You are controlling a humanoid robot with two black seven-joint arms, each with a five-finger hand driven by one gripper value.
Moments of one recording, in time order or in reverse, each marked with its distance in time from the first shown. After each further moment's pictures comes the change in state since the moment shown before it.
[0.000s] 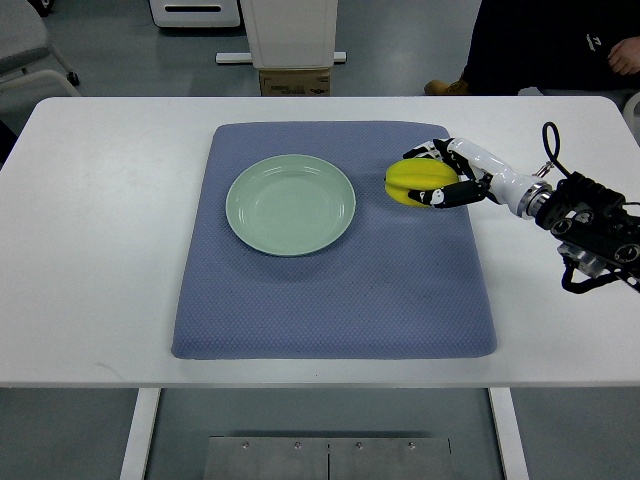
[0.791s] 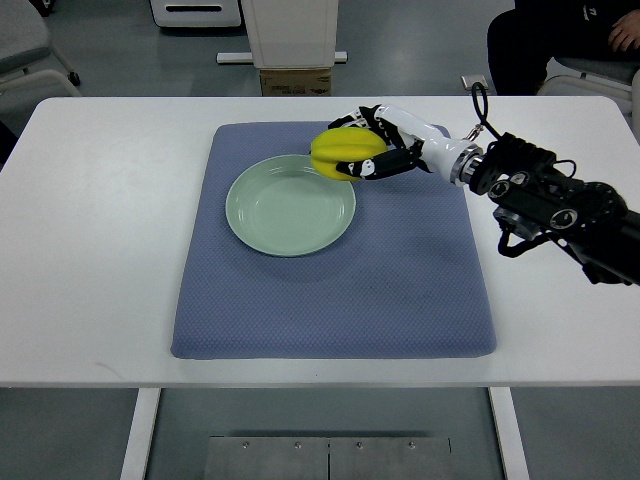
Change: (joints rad) left arm 0.000 0.000 0.000 0.000 0.000 -0.001 0.000; right arm 0.091 0.237 0.032 -0.134 0.000 0.098 -0.030
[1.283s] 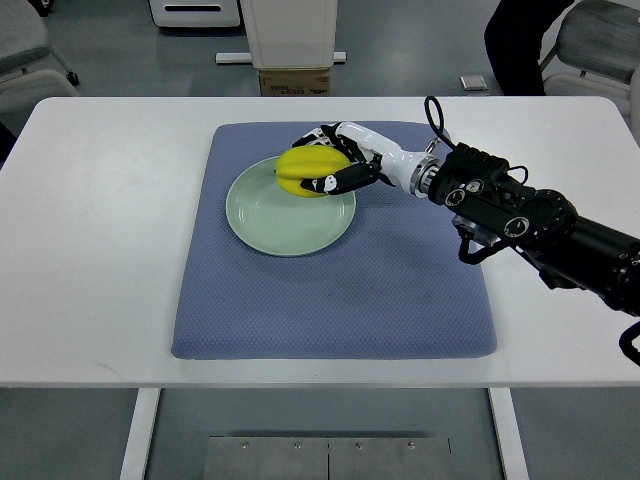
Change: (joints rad) left arm 0.001 0.000 0.000 0.000 0.000 0.001 0.000; right arm -0.003 0.100 0.000 -0.050 0.001 0.002 -0.061
